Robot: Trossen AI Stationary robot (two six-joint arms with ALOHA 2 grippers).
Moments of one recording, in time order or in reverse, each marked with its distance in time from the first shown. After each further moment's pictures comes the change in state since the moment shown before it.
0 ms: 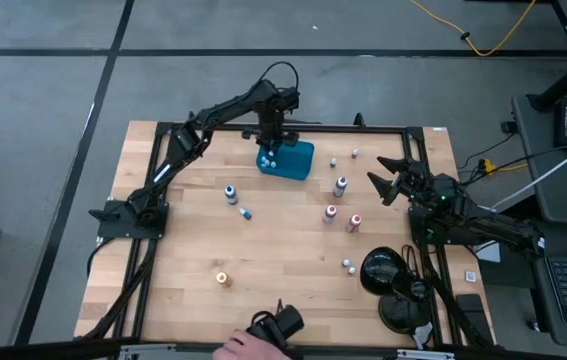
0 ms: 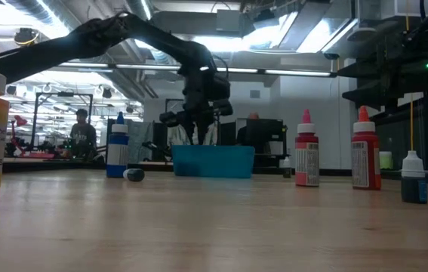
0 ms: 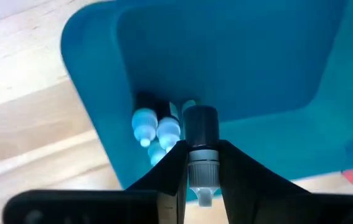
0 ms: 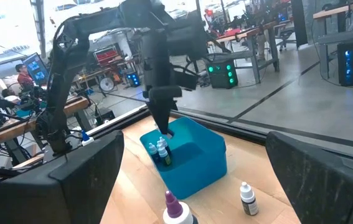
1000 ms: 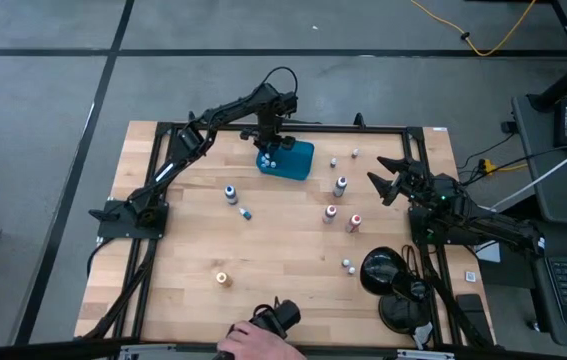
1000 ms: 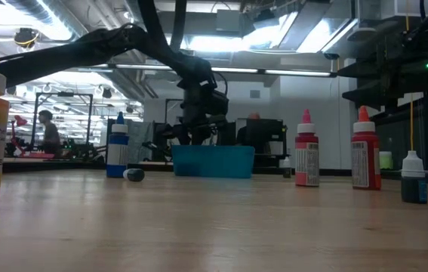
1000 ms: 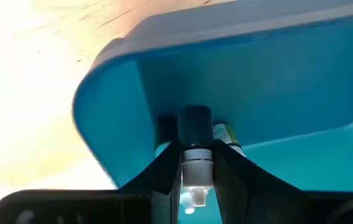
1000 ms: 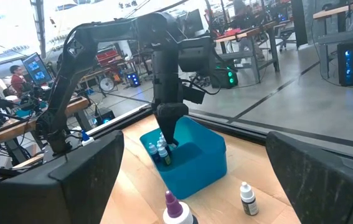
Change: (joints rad) left arm 0.026 0.066 -0.008 -0.013 -0.027 0.080; right arm 0.000 0.000 0.000 0.000 0.000 0.000
